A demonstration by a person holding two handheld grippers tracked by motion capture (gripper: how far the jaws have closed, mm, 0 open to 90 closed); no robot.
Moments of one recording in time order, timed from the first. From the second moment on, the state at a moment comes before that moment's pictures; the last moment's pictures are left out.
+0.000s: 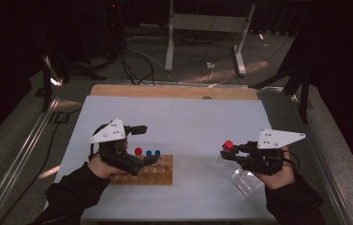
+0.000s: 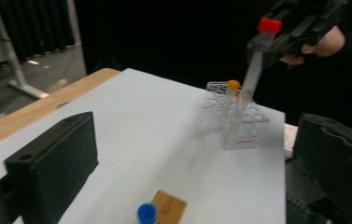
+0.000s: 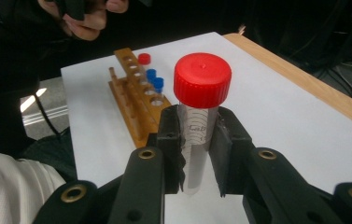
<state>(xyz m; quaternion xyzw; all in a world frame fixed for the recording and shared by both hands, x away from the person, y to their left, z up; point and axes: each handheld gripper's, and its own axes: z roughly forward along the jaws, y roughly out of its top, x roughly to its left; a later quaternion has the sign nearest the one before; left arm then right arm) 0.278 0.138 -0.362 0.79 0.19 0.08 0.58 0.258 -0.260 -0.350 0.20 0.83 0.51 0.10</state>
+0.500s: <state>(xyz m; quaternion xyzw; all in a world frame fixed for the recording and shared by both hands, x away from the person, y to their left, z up) 0.277 0.094 -0.352 0.79 0.15 0.06 0.59 0.258 -0.228 -0.362 0.18 0.84 0.50 0.09</state>
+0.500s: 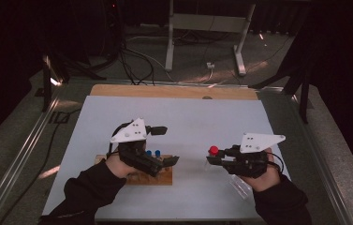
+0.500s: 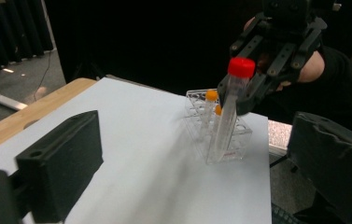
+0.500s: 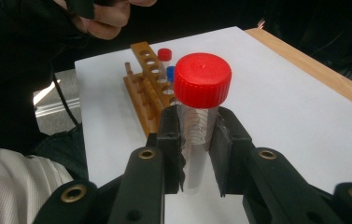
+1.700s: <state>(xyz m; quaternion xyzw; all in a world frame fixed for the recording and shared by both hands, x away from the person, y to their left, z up) 0.270 0.027 -0.358 0.80 0.08 0.05 0.59 0.255 -0.208 -0.369 0.17 0.84 0.50 0.07</state>
